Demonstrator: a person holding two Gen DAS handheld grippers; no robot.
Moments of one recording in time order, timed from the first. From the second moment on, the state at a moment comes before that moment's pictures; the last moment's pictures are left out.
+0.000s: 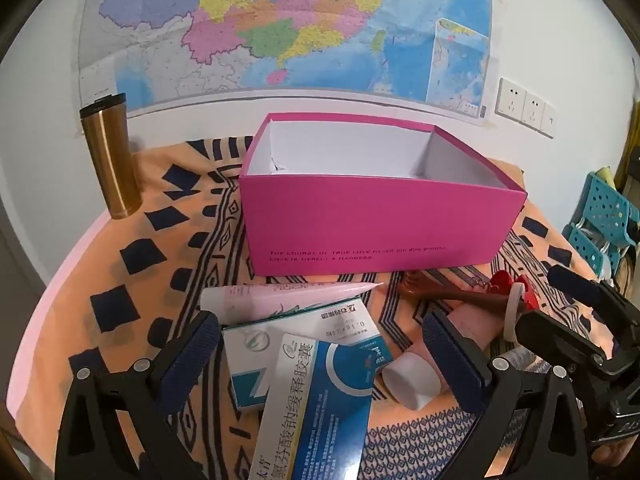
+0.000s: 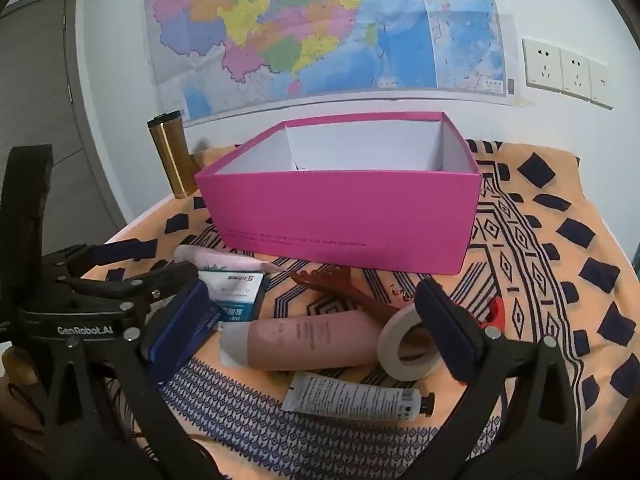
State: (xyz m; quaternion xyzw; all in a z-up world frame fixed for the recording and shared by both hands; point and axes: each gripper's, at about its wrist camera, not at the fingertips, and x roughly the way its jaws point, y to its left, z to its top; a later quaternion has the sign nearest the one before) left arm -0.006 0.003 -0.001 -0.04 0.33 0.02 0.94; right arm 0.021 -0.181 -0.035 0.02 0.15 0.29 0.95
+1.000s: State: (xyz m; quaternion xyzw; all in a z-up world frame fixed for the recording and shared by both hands) left arm -0.006 0.004 -0.002 -0.05 0.33 0.02 0.94; right arm 0.028 -0.182 -0.035 0.04 0.16 0.30 0.94
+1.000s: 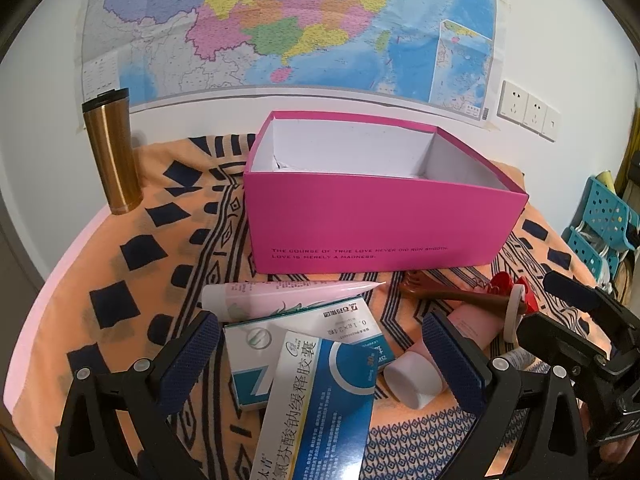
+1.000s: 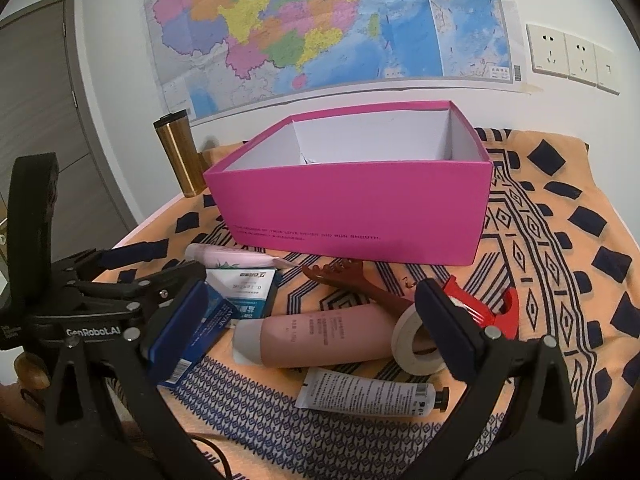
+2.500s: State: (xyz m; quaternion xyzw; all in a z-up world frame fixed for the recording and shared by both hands) left arm 0.010 0.096 -0.027 -0.11 0.37 0.03 0.92; right arm 0.071 -0.127 -0.035 -0.01 0.22 0.38 0.90
